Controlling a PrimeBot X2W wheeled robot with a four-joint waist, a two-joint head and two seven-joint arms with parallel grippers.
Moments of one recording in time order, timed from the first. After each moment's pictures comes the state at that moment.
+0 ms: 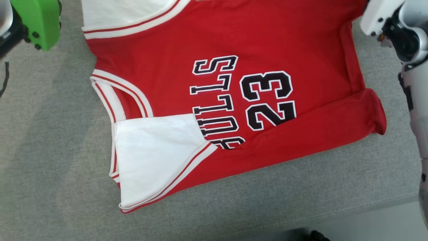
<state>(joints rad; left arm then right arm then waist) -1.35 0.76 -0.95 0.21 -0.92 -0.13 0.35 -1.03 -0.29 0.10 0.55 0.43 0.13 0.47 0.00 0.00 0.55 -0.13</state>
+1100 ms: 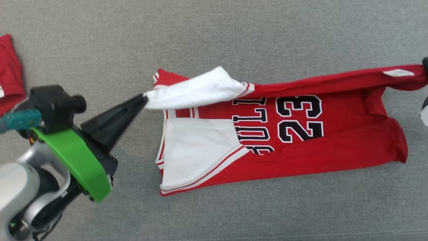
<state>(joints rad) -0.79 0.98 -0.97 -0.36 -1.12 0.07 0.10 -0.41 -0.36 -0.24 0.06 0.50 0.13 0.47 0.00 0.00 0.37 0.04</state>
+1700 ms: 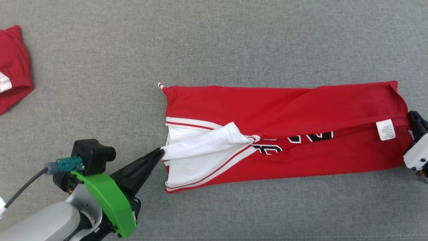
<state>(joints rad) -0.58 0.88 -1.08 -0.25 -1.15 0.09 -0.01 -0.23 -0.28 -0.28 0.12 0.45 0.13 0.39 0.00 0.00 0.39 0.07</state>
